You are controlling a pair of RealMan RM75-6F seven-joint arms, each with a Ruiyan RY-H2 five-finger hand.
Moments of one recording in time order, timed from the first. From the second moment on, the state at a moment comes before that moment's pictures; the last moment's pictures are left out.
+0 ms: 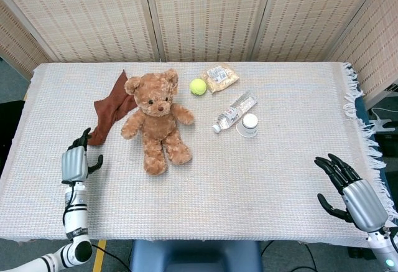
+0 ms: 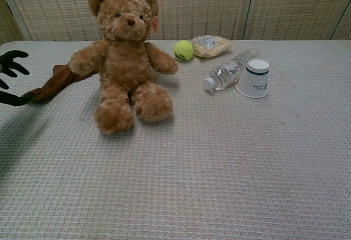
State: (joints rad) left arm -0.42 -1.75 -0.34 -1.23 1.07 1.31 0.25; right arm 0.12 -1.04 -0.05 -1.57 -1.80 1.60 0.31
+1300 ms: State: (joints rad) left arm -0.62 -1.92 -0.52 -1.17 0.88 1.33 0.44; right arm 0.13 -1.02 -0.07 -1.57 -1.79 1.58 0.33
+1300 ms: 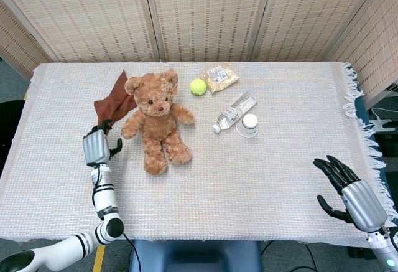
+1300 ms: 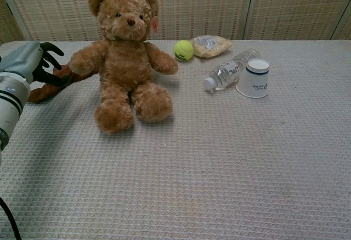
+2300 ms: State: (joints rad) left arm -0.65 -1.93 -0.57 -1.30 0.76 1.37 0.46; right arm 0.15 -1.03 -0.08 -1.57 -1.78 1.52 0.34
